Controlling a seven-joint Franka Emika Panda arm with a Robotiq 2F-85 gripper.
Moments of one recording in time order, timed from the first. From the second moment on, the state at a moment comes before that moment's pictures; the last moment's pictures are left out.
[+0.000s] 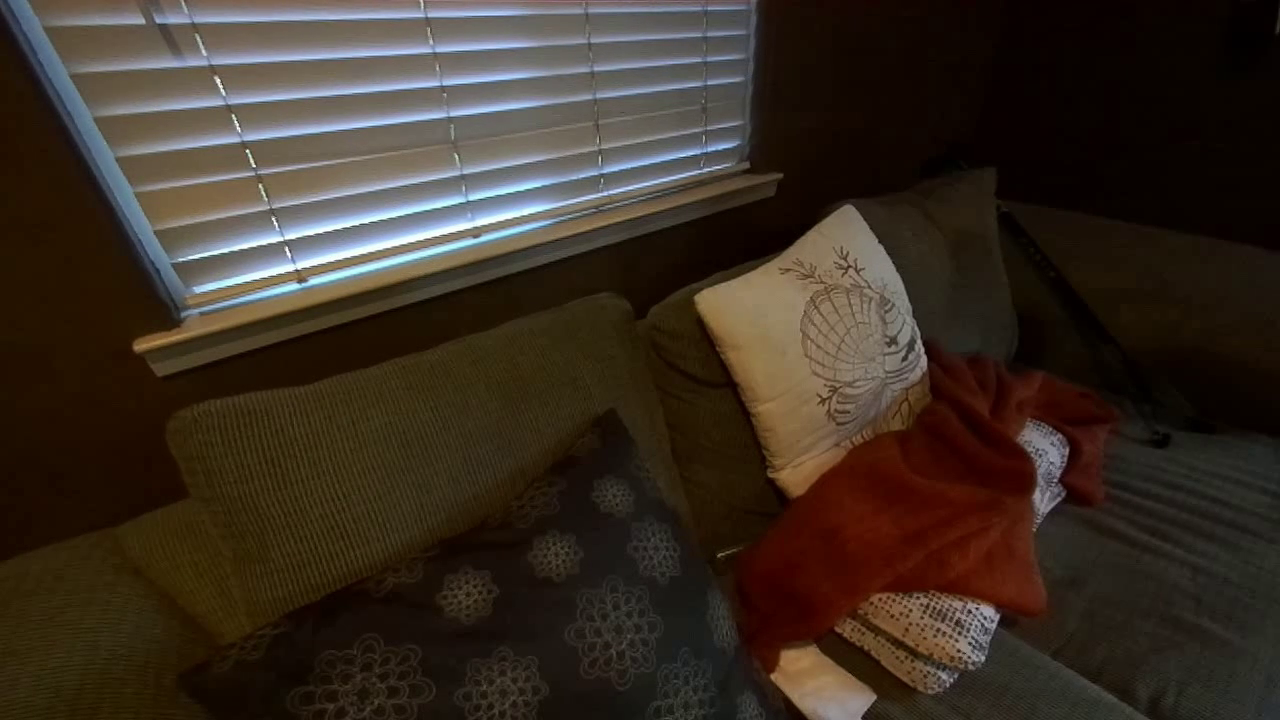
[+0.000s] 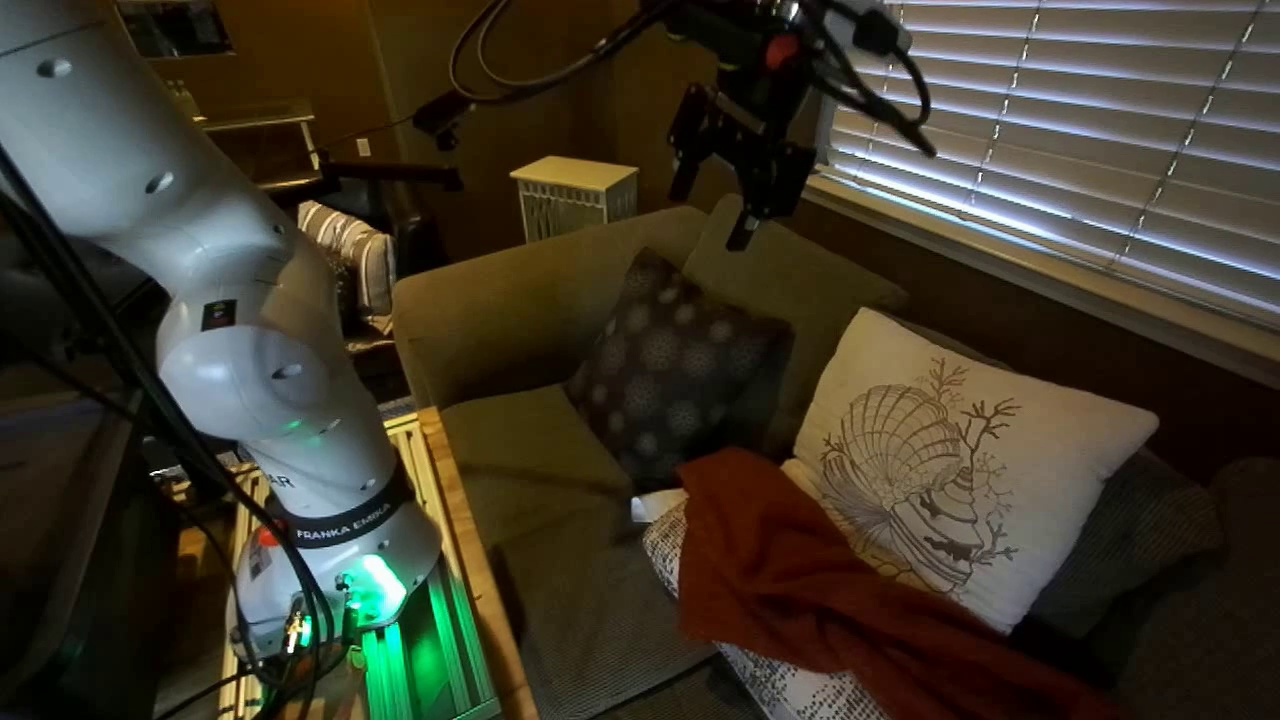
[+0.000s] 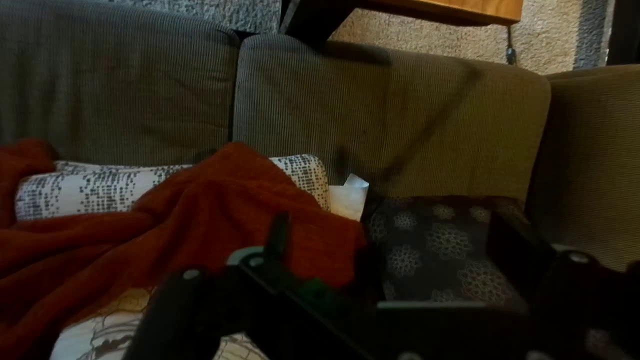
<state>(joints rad) -0.02 -0.29 -0.22 -2.11 0.05 1.54 -0.32</state>
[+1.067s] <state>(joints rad) -0.06 -0.01 -0.16 -2.33 -0.06 2.11 -0.05</state>
